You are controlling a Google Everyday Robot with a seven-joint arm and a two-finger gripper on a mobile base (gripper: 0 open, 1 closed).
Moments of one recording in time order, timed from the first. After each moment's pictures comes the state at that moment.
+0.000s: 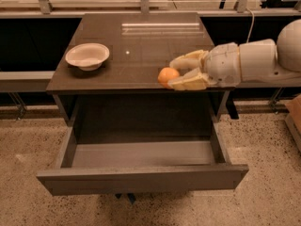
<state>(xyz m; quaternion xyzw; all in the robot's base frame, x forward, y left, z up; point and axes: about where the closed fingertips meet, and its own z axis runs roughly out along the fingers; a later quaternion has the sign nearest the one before) 0.563 -0.087 0.907 -0.59 0.59 0.24 0.50</state>
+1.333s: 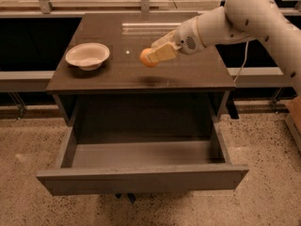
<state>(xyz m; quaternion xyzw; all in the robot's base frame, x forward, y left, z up) 0.676 -0.039 0.911 -0.49 0.72 0.27 0.41</state>
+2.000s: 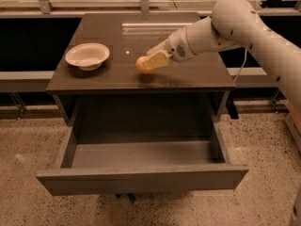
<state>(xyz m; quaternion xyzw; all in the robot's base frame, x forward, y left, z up) 0.687 -0.017 0.879 -0.48 0.74 0.26 0.40</state>
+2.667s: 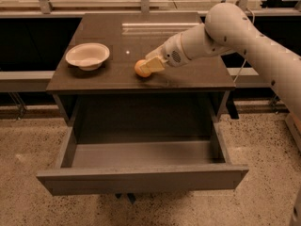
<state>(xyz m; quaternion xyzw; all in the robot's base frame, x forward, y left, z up) 0.688 -0.010 0.861 -0.48 0.74 0.25 0.39</state>
